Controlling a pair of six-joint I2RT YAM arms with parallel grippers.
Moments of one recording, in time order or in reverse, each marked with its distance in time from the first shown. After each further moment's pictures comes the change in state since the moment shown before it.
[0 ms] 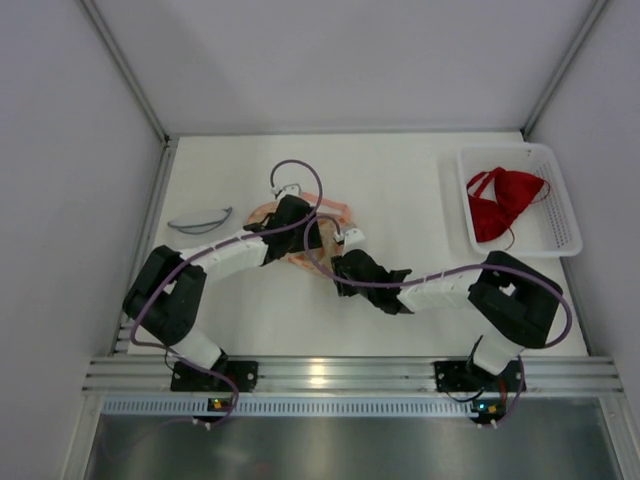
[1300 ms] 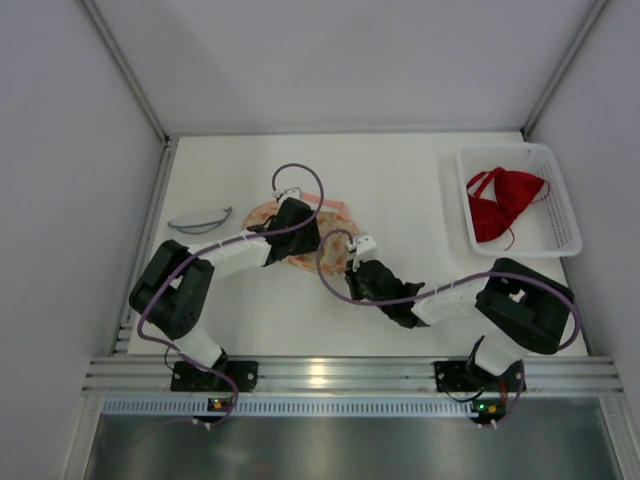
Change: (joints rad) left arm 0.003 0.060 -0.015 0.048 0.011 -0.015; right arm 0.001 -0.037 -0.166 0.247 0.060 -0.079
